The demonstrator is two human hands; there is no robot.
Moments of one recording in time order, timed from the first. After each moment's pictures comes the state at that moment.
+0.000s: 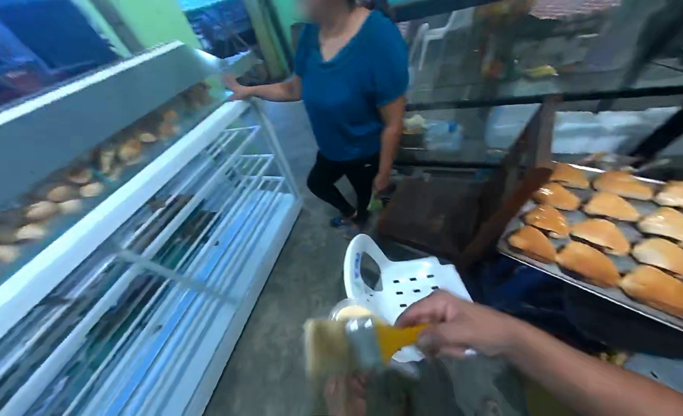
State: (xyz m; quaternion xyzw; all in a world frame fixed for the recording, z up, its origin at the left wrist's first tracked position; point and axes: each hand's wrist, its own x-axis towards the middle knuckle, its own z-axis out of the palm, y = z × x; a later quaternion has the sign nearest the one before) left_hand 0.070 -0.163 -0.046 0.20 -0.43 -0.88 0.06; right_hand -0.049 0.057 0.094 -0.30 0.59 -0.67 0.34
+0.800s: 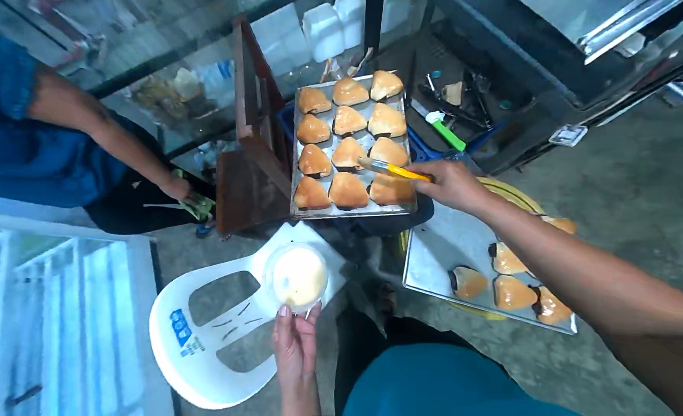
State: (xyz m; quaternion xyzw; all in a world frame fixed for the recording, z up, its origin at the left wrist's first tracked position) left_hand -0.021 0.131 -0.053 0.15 -0.38 -0.90 -0.17; right_hand 0.001 0.514 -0.009 0.18 0.92 -0.34 -0.04
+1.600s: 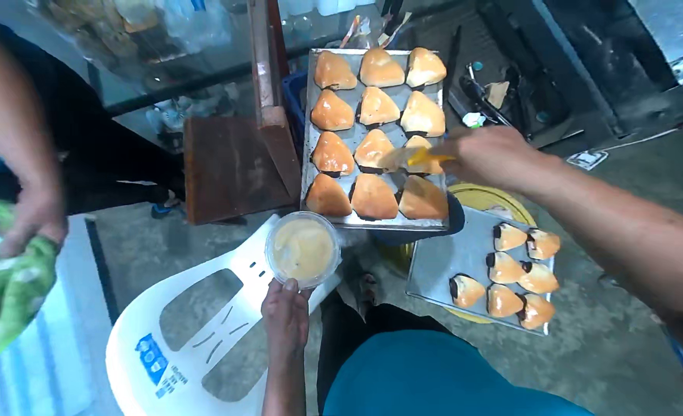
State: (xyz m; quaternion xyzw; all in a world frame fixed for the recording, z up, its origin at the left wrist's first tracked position) left_hand -0.142 0.144 -0.080 0.09 -0.45 -0.85 -0.24; right_hand -0.124 0.519 0.028 0.11 0.98 -0.08 0.14
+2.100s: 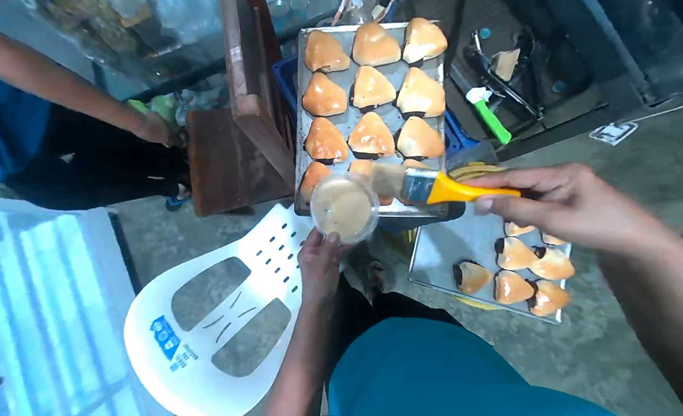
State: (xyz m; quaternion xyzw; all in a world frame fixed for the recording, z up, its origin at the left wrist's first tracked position) left_hand -0.138 0.219 -0.085 0.03 -0.47 -0.82 -0.32; right_hand -0.009 0.495 0.050 0.19 0.86 -0.47 0.00
